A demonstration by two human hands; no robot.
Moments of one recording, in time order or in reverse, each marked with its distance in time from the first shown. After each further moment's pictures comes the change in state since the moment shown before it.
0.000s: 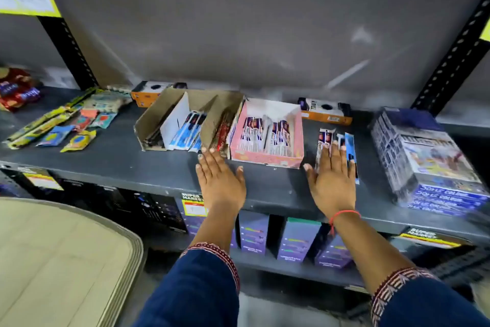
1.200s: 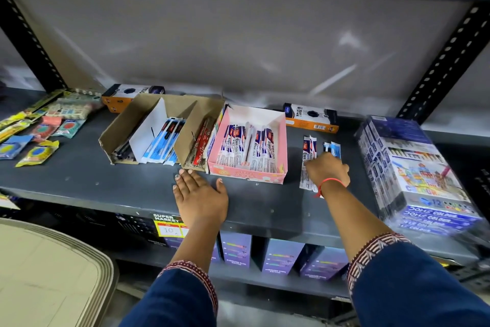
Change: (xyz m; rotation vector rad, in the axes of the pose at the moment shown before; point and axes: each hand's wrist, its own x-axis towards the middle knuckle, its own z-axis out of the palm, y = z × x) left_hand 0.019 0.009 0.016 0.031 -0.092 -0.147; right_hand 0.080 0.006 -0.016 0.220 -0.193 0.501
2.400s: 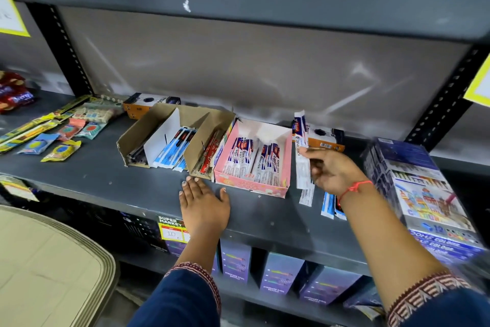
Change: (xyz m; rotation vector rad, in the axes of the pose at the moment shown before) left_hand -0.005 0.001 -0.002 -0.053 0.037 -0.010; right_hand -0.018 -0.029 -0.059 1.101 -0.610 0.120
